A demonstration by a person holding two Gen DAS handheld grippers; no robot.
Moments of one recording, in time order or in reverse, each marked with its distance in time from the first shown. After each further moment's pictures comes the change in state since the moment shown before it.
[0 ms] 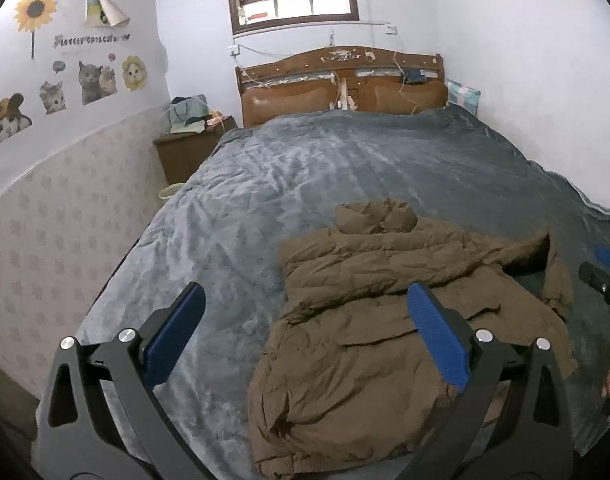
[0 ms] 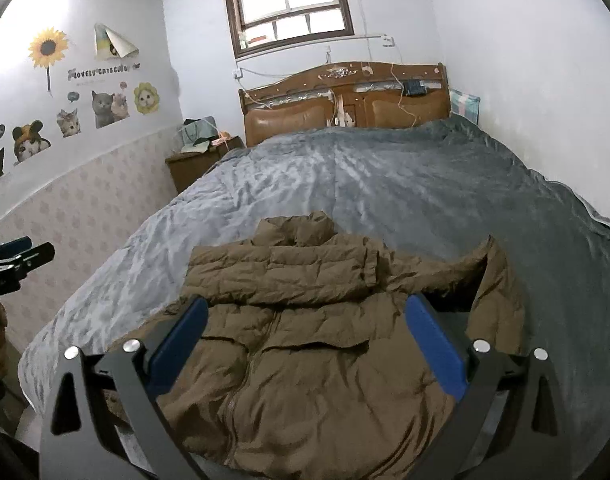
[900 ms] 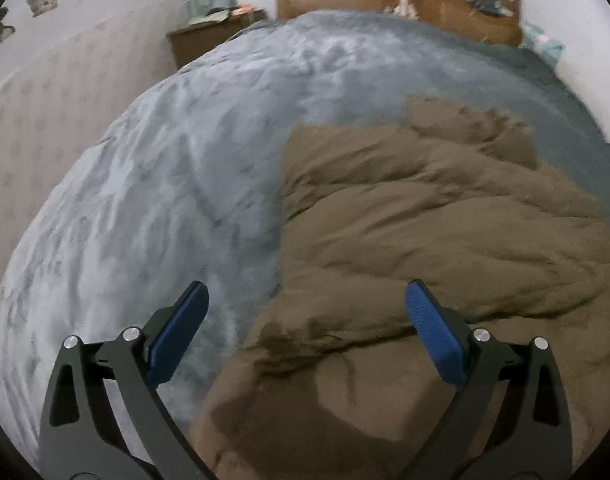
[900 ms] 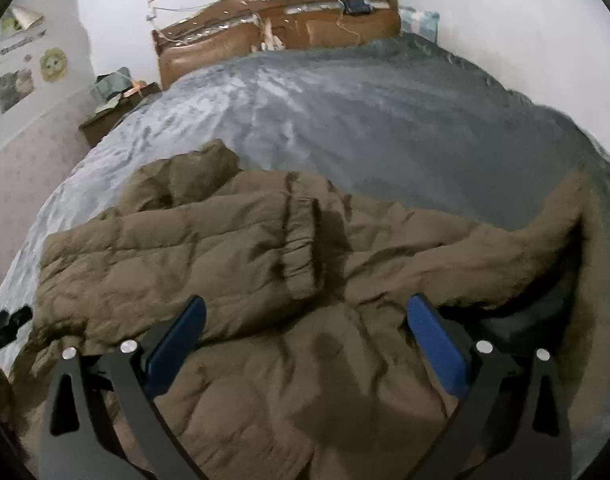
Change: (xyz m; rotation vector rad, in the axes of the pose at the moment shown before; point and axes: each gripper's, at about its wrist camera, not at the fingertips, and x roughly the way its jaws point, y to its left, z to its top) left arm 0.328 0.013 -0.061 -0.139 0.341 0.130; right arm 0.276 -0.093 -0.020 0.139 0.250 -0.221
